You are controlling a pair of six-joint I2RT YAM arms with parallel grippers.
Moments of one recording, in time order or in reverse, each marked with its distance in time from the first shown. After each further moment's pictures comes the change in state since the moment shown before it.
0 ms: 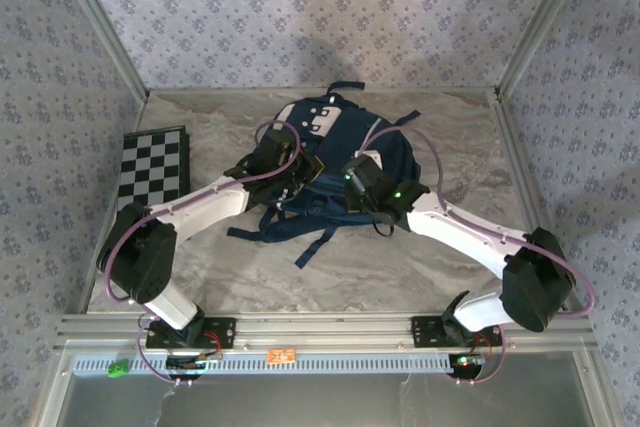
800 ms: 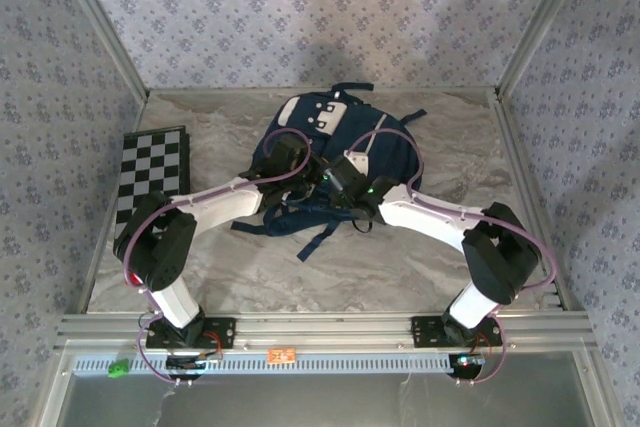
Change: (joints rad) left arm -0.054 0.103 0.000 0.130 -0.061 -0.197; right arm 0.054 0.226 0.081 0.099 0.083 0.213
